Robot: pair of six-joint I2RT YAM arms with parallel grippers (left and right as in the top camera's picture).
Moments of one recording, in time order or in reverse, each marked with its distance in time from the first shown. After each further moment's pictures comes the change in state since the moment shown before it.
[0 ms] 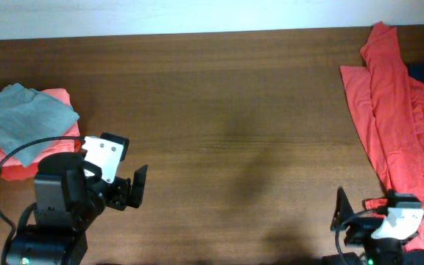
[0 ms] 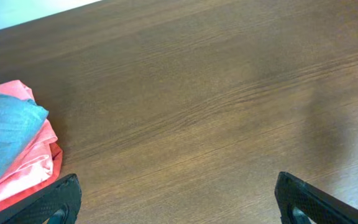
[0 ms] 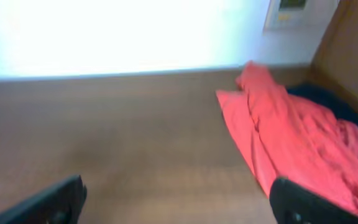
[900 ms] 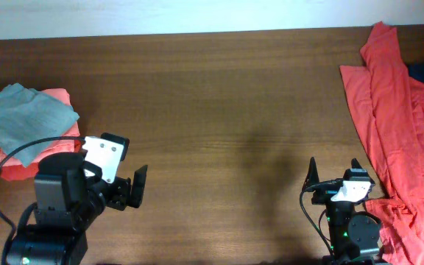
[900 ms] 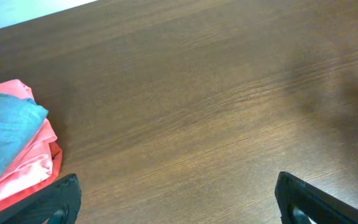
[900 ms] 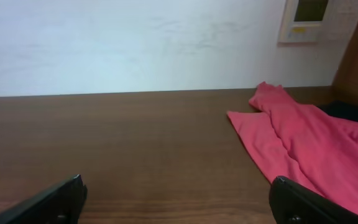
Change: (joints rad) left arm 0.000 0.000 -0.002 0.000 0.000 0.000; right arm -0.023 -0.086 -0.724 0.829 -0.009 -0.043
